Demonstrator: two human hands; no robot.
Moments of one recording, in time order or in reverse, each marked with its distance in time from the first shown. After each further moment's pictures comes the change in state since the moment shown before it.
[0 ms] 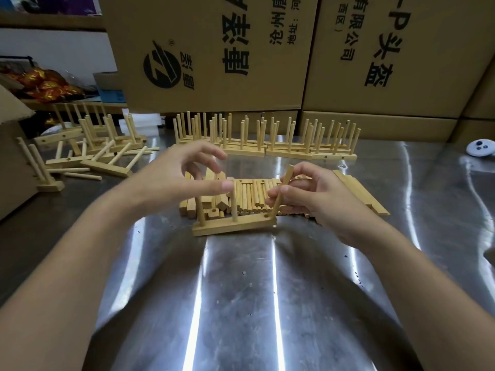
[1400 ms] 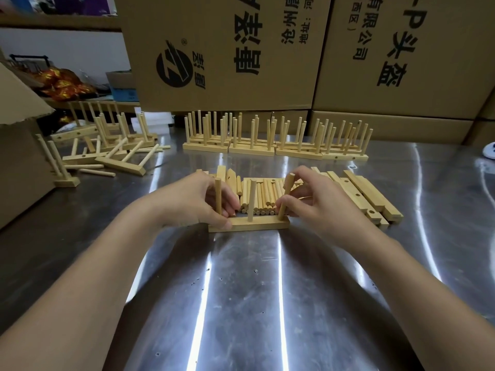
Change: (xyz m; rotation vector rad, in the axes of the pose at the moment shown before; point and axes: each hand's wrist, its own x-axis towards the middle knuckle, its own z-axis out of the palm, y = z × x) left_hand 0.007 -0.029 0.019 -0.053 -0.216 -0.163; right_hand 0.005 0.011 0.015 -0.557 0.074 -0.143
